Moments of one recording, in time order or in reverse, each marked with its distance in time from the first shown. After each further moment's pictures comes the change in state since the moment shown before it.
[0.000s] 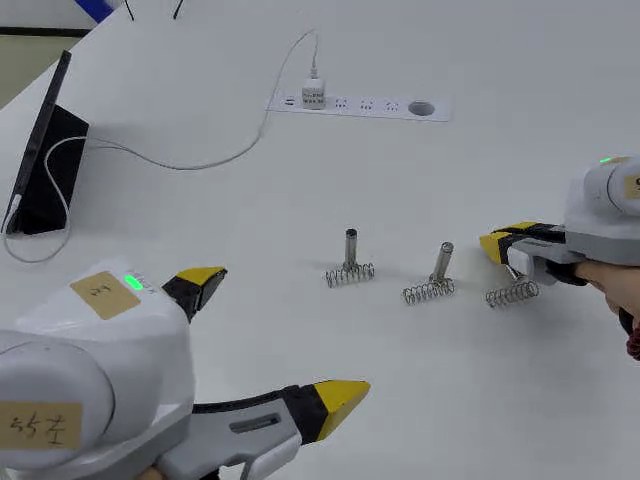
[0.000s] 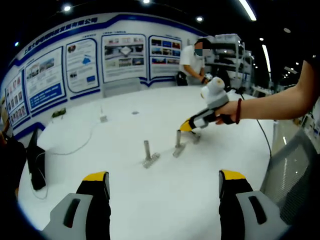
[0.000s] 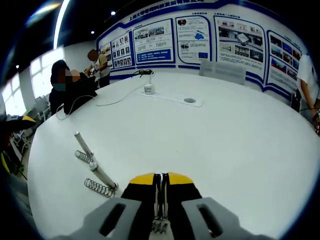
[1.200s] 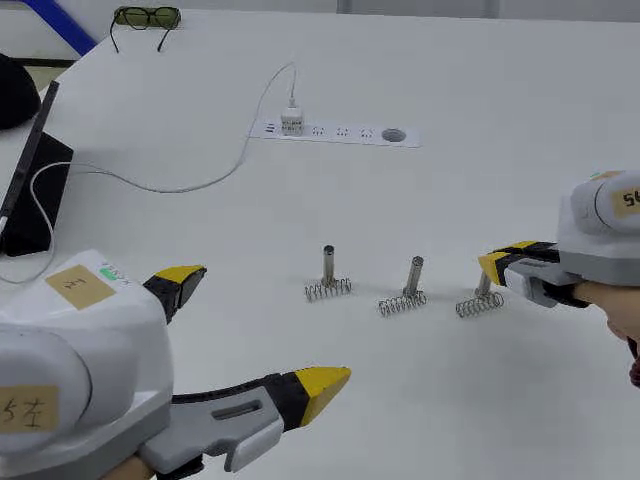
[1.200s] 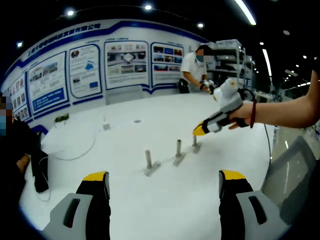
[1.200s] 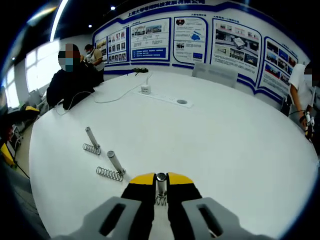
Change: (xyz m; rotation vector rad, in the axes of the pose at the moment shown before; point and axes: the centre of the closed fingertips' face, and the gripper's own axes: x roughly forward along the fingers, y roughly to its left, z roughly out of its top) left arm -0.009 -0.001 0.017 -0.006 -0.059 0.017; right arm -0.049 0.001 -0.002 -0.025 0.045 -0.093
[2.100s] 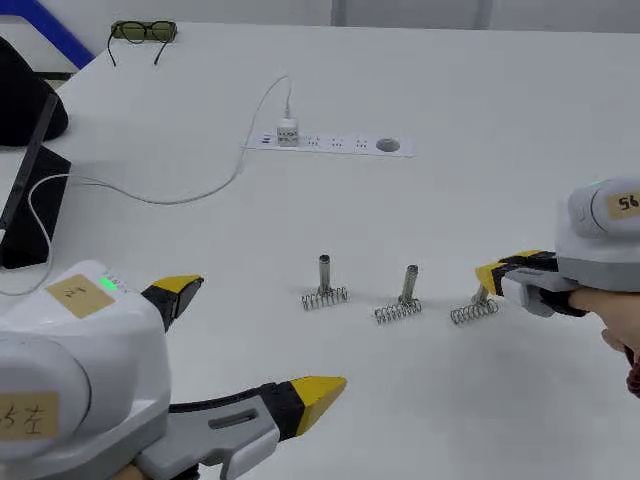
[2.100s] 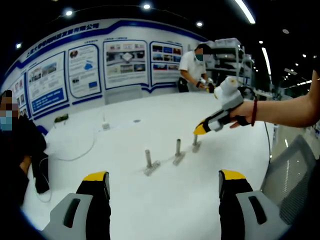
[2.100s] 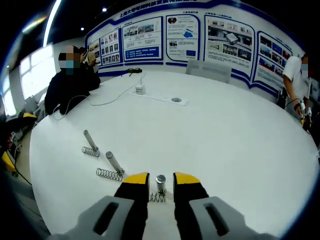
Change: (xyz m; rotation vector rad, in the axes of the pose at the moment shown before) left arm -0.001 0.000 0.000 0.005 0.009 -0.002; right arm -0.007 -0.004 0.000 0.052 0.003 -0.023
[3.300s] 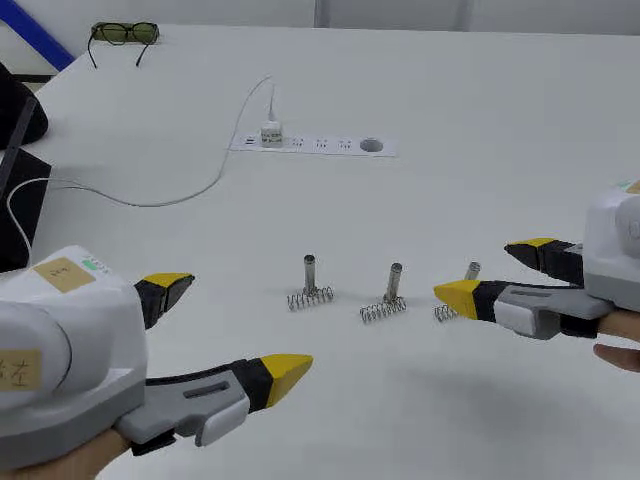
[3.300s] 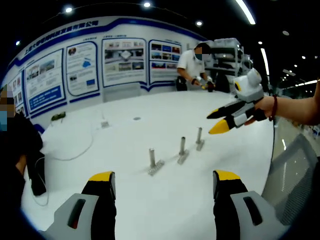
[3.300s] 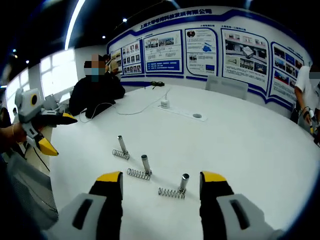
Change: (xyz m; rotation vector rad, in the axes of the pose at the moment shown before) left arm 0.018 0.018 -0.008 -0.005 0.013 -0.032; right arm -0.046 0.039 0.011 -0.082 -0.121 0.177
